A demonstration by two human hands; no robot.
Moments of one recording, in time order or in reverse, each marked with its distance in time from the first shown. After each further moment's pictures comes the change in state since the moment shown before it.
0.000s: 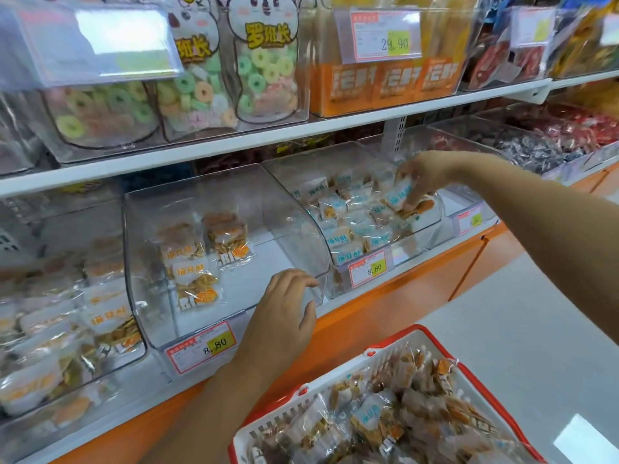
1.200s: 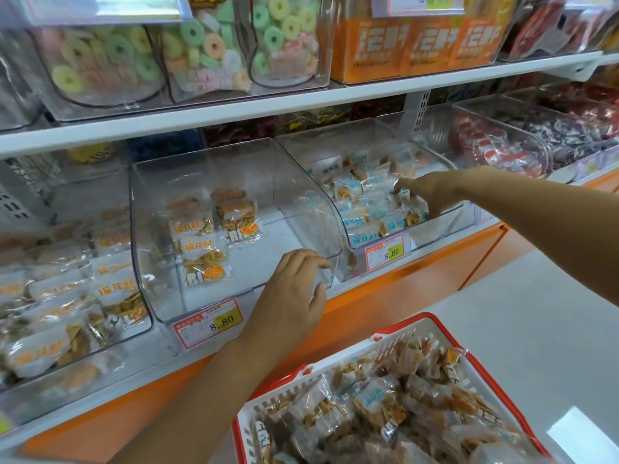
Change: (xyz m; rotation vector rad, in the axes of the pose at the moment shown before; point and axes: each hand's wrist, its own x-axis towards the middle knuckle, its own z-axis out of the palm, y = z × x) left_hand 0.004 0.000 -0.002 0.014 -0.041 0.001; right_hand 0.032 0.012 0.058 -0.425 -0.185 -0.145
